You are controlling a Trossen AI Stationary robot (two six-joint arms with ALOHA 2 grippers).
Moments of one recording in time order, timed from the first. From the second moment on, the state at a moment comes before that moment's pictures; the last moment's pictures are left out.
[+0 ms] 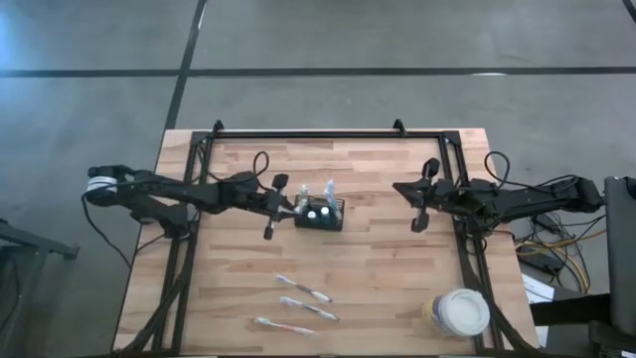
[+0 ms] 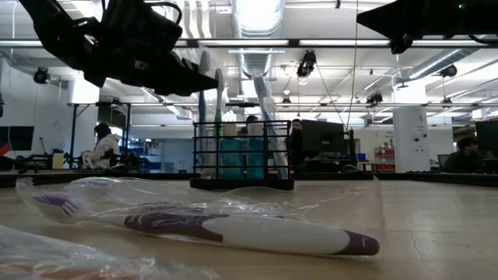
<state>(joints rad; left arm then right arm) 0.16 1.29 0.46 0.62 0.32 0.30 0.08 0.58 0.27 0.47 0.34 -0.12</state>
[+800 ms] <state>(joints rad) 0.16 1.14 0.46 0.52 0.32 0.12 0.08 0.59 0.27 0.47 0.31 -0.11</state>
